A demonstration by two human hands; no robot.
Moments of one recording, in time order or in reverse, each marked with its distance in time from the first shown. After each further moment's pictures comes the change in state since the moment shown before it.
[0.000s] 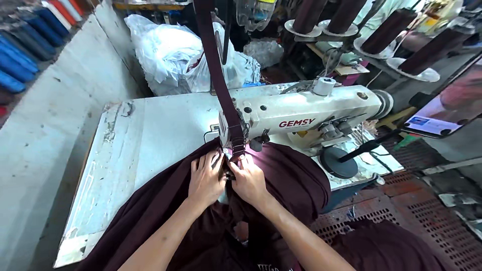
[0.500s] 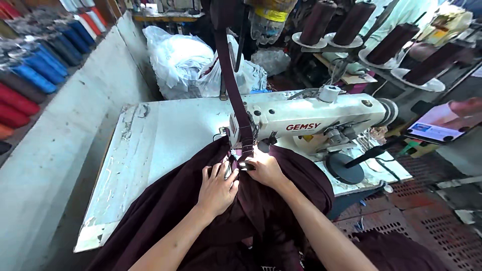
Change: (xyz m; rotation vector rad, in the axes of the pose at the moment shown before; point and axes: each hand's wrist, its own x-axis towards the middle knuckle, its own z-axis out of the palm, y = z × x) left_hand -0.027 0.015 -0.008 -0.001 -0.078 0.066; right_hand 0.025 0.054 -0.013 0.155 -0.141 -0.119
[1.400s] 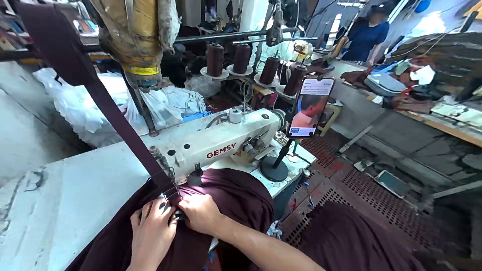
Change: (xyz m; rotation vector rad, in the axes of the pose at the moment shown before) left_hand 0.035 -0.004 -0.003 0.032 0.296 0.065; right_hand -0.014 -0.035 0.013 0.001 0.021 0.053
